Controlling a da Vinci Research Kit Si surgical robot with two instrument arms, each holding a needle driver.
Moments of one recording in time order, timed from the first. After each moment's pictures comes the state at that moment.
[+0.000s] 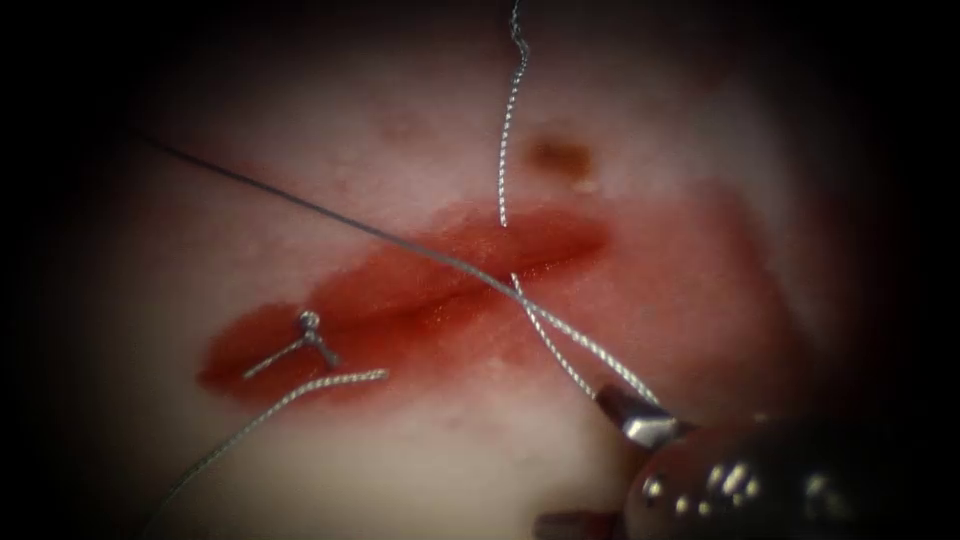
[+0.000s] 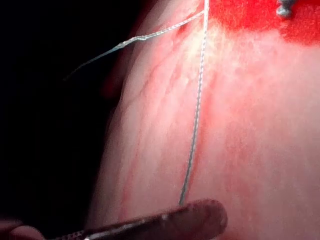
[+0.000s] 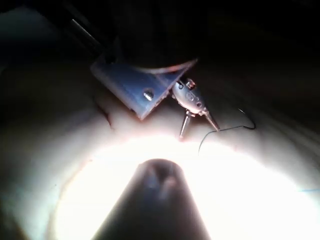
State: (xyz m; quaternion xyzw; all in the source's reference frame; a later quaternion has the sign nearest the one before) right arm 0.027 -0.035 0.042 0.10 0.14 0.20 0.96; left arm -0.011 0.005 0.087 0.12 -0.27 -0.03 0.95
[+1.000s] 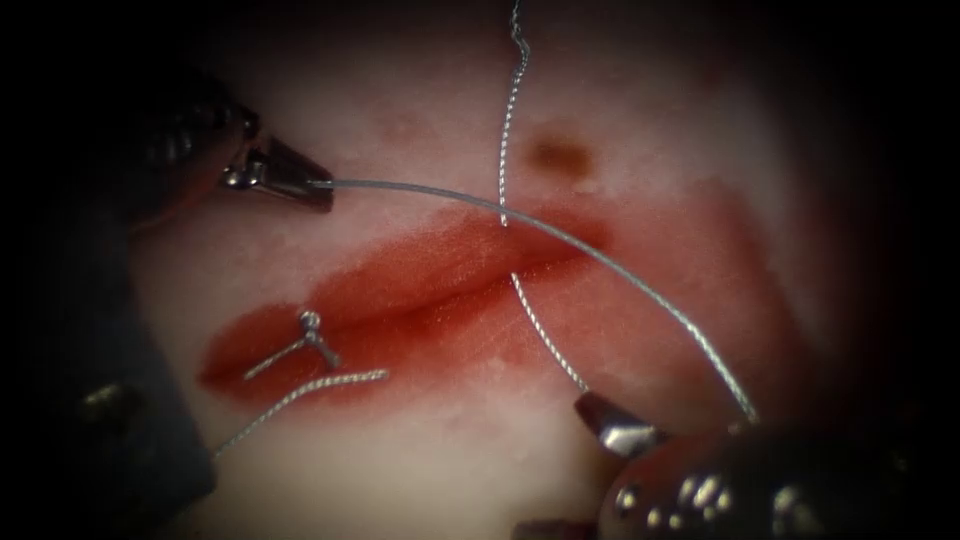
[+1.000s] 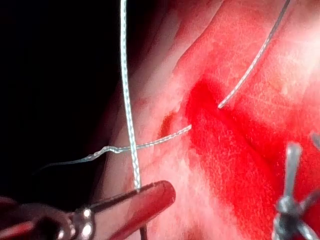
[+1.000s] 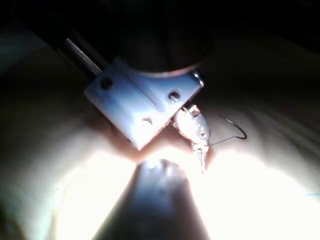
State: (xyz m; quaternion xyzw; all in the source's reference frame) right arm 0.029 -0.035 0.041 0.10 0.13 0.21 0.96; left arm -0.027 0.001 0.083 0.19 -0.35 -0.06 0.91
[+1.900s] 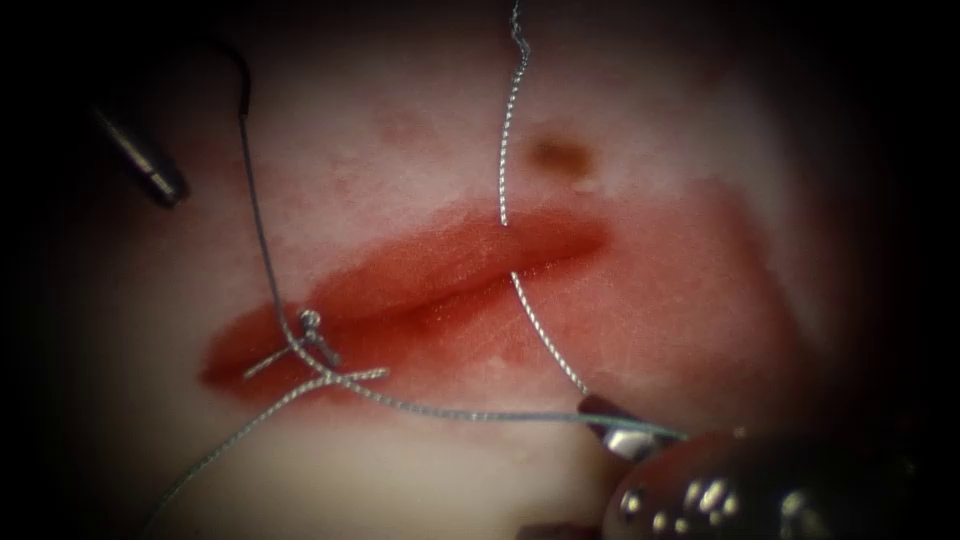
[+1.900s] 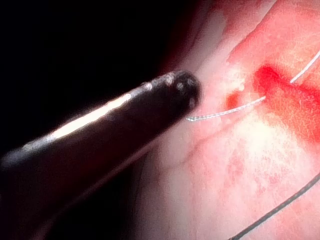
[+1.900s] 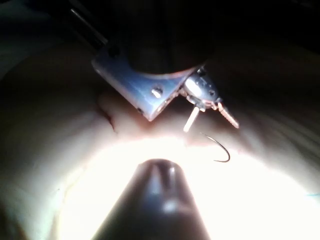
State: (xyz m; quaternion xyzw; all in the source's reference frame) right arm 0.028 -0.035 0.041 0.11 0.14 0.21 0.96; left arm -0.019 0.008 0.078 0.11 -0.44 -0.01 0.89
